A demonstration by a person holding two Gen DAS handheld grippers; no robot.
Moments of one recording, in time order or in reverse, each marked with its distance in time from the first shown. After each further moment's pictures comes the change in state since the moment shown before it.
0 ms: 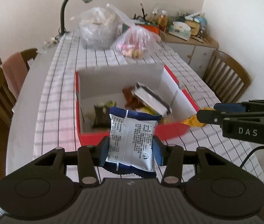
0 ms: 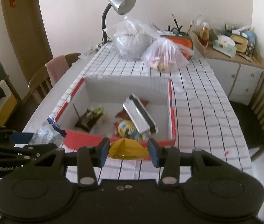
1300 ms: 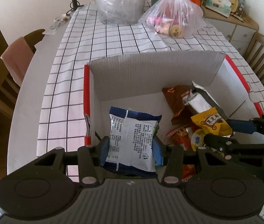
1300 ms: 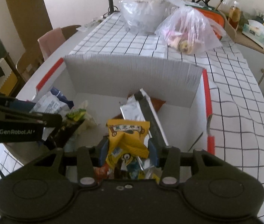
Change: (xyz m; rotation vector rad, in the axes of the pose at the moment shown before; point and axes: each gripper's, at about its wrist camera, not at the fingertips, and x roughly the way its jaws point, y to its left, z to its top) left arm 0.150 0.042 0.060 -0.017 0.202 0.163; right arm 0.165 -0.009 0.035 -0.069 0.180 0.062
